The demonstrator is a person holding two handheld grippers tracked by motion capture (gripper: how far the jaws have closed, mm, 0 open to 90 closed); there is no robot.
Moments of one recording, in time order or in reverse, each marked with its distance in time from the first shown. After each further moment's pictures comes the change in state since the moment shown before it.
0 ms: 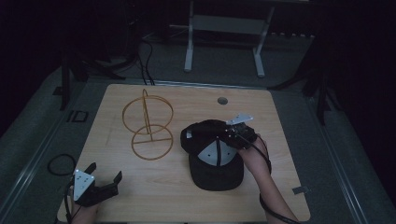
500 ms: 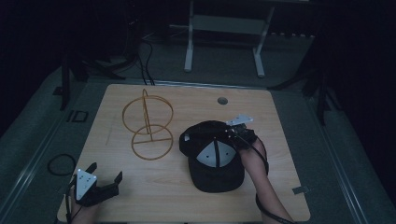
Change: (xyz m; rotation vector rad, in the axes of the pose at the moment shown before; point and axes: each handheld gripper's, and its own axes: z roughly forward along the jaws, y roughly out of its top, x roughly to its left) left arm -0.003 0.001 0.001 0.035 0.008 0.043; right arm 0.002 -0.003 0.000 -0.030 -0.004 0.017
